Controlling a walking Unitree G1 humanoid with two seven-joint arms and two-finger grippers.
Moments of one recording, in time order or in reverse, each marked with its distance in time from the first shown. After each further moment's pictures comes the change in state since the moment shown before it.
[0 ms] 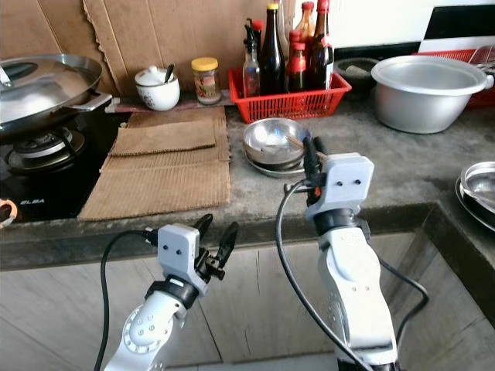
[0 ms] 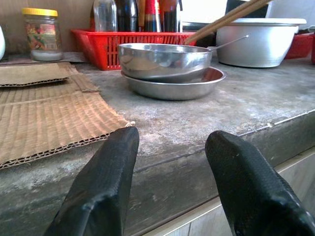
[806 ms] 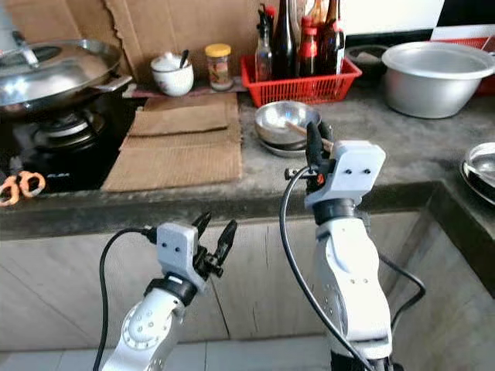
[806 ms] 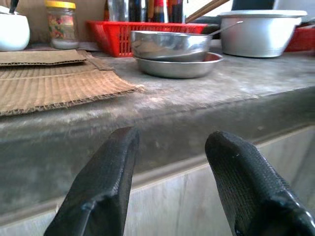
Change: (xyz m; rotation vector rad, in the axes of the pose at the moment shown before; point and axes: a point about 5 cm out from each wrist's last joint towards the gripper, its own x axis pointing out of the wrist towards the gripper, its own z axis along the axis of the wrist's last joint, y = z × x) left arm 0.003 0.002 -0.001 0.005 0.001 -0.002; right arm 0.009 0.009 0.012 0.075 -0.036 -0.012
